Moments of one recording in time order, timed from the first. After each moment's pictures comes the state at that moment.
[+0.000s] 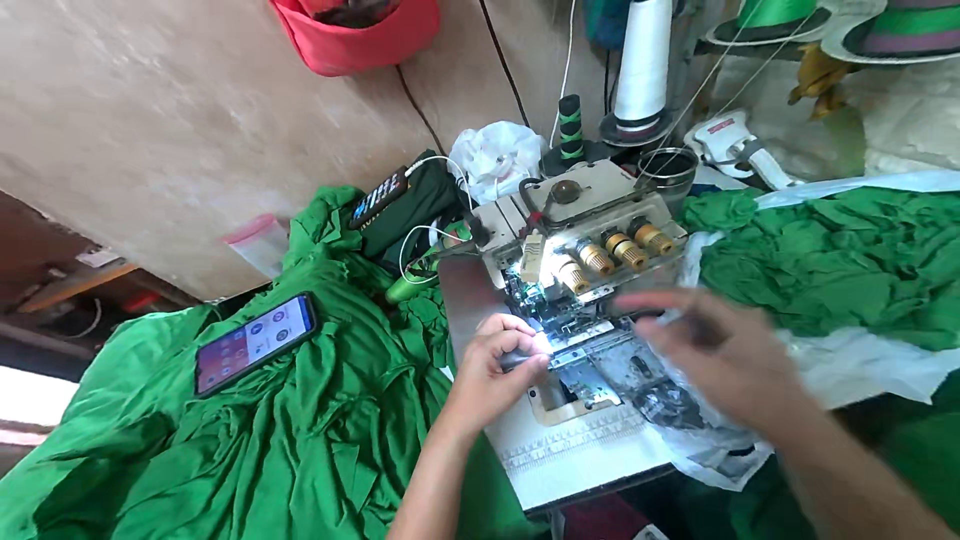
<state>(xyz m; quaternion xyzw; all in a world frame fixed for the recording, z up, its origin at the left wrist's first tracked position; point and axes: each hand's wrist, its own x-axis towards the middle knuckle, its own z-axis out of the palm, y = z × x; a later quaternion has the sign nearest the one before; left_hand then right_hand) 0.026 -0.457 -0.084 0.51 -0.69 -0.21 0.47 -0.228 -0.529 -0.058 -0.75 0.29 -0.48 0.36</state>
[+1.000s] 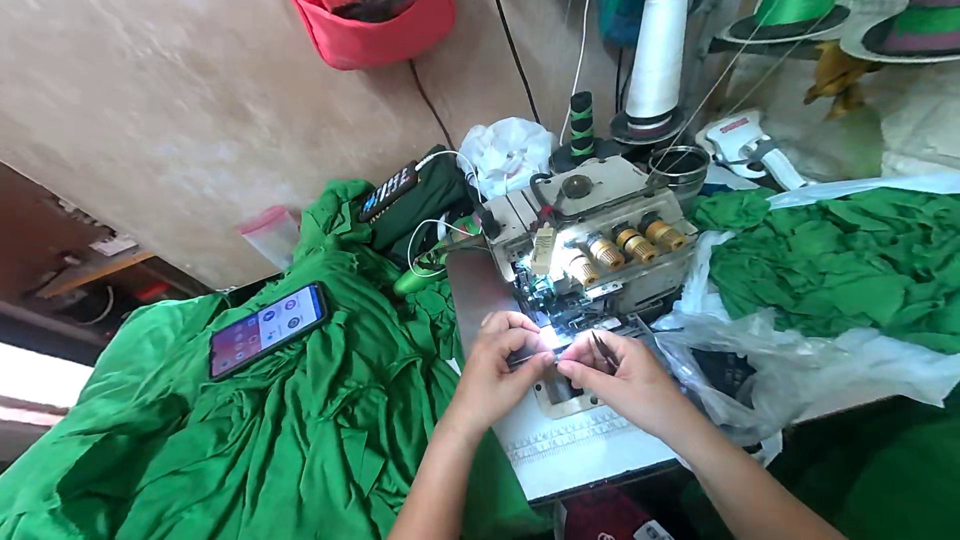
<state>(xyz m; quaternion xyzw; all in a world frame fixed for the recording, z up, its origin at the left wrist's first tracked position) 0.027 -0.453 -0.088 0.51 -0.70 -0.16 0.47 -0.171 -0.506 -0.095 -0.70 0.31 -0.37 0.53</state>
